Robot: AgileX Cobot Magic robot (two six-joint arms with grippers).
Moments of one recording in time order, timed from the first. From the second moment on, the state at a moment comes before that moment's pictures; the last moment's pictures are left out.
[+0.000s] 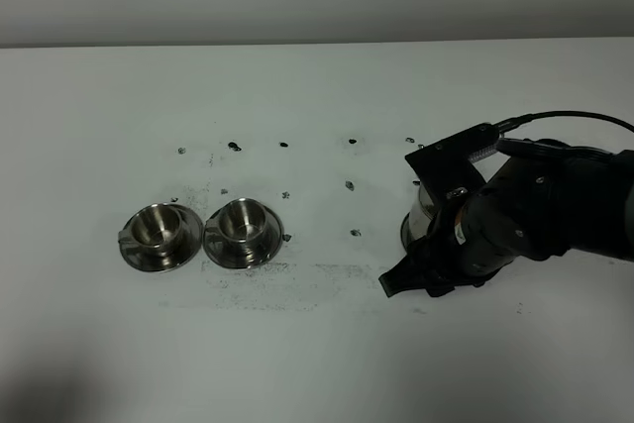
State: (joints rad) left arm 0.01 0.00 -0.50 -0.04 1.04 0.04; right arm 0.66 1.69 -0.92 -0.21 0.60 0.37
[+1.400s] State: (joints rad) left arm 0.02 0.00 -0.50 -0.04 1.04 0.04; right arm 0.51 1.67 -1.05 -0.08 0.75 0.15
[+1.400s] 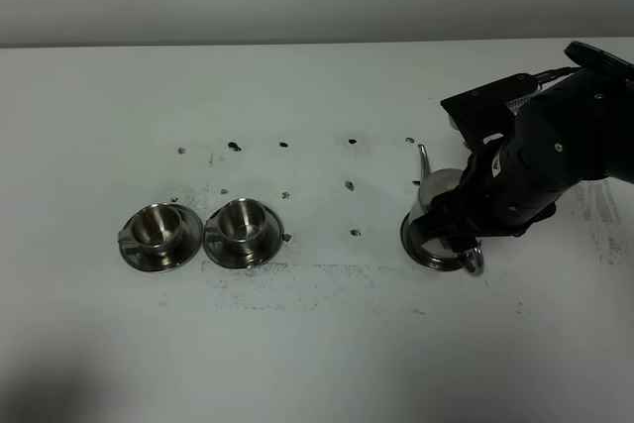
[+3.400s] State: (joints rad) left arm 0.02 0.00 -0.50 -0.04 1.04 0.04; right arm 0.46 1.79 -1.06 -0.04 0.69 0.11
